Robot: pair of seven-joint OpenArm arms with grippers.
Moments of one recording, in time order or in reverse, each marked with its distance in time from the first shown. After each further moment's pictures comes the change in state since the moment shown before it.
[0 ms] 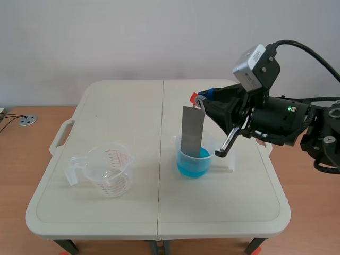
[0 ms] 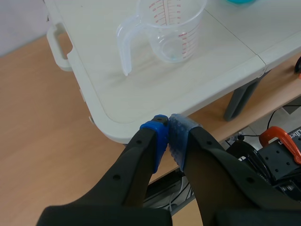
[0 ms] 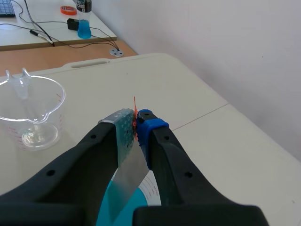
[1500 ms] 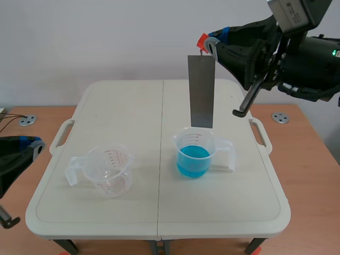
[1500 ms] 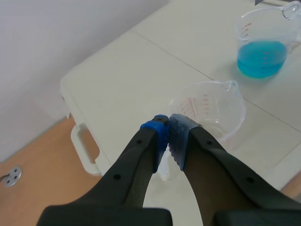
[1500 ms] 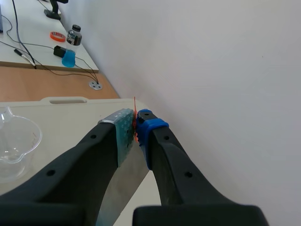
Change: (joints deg) left arm -30.2 -6.2 8.0 0.0 0.2 -4.7 10.7; right arm -0.4 5.4 3.5 15.9 4.4 0.0 -1.0
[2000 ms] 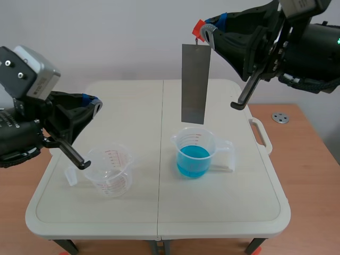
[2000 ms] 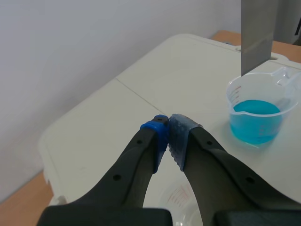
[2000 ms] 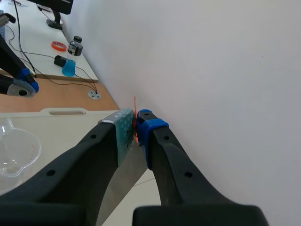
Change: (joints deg) left arm -21.0 6.4 14.5 -1.0 0.3 0.0 12.7; right arm 0.0 0.0 0.0 3.2 1.1 0.0 -0.5
